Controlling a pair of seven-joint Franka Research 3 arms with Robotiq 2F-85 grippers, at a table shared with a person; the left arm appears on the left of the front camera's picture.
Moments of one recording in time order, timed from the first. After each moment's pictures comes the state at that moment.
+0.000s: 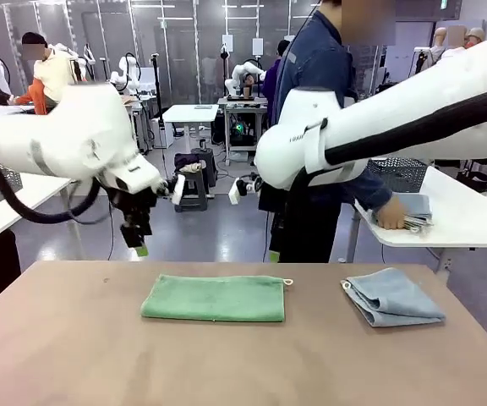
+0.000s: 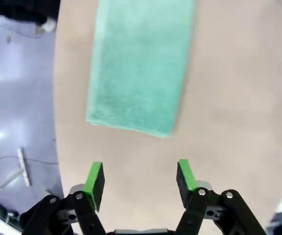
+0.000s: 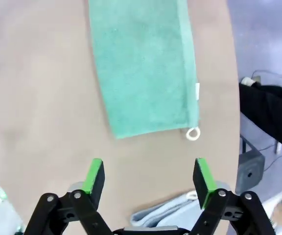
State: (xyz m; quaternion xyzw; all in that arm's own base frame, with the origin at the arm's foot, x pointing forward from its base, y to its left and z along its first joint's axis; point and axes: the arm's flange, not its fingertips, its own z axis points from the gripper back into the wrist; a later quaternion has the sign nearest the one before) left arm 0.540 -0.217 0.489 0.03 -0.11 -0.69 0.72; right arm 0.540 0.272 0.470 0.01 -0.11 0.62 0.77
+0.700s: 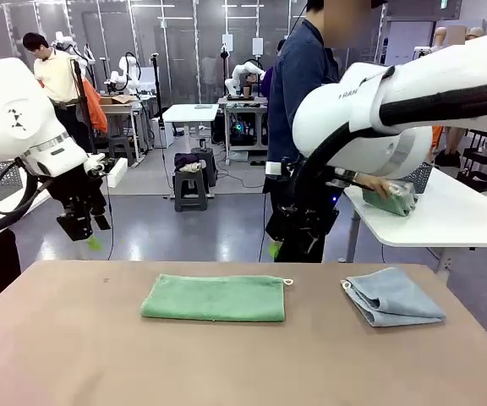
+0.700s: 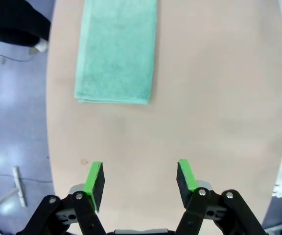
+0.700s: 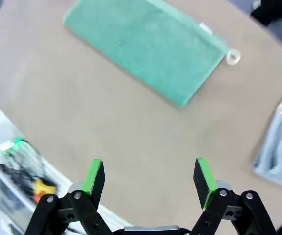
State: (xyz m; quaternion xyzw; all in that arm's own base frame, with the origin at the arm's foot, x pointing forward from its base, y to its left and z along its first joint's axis) left arm 0.517 -0.112 0.511 -0.04 -0.15 -0.70 0.69; right arm 0.473 0.222 0.496 0.16 -0.09 0.24 0.95
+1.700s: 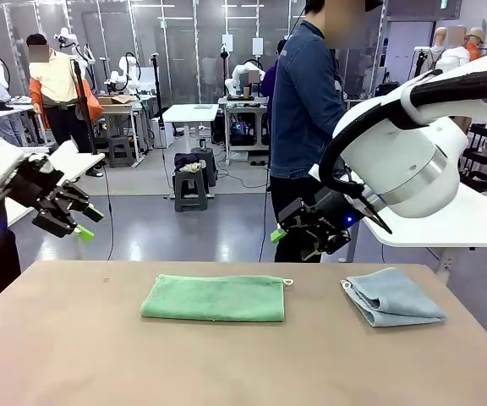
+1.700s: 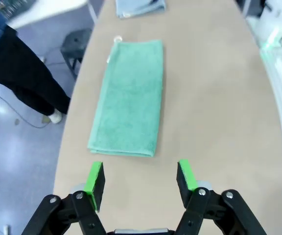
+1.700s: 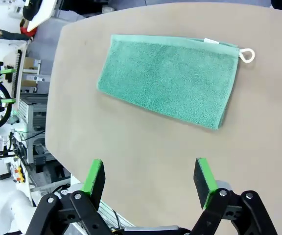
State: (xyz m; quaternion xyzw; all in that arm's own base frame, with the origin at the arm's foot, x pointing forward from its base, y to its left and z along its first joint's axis) left arm 0.518 -0.024 0.491 -0.21 -0.34 -0.64 0.65; right arm 0.480 0.171 0.457 0.33 -0.14 0.05 0.93
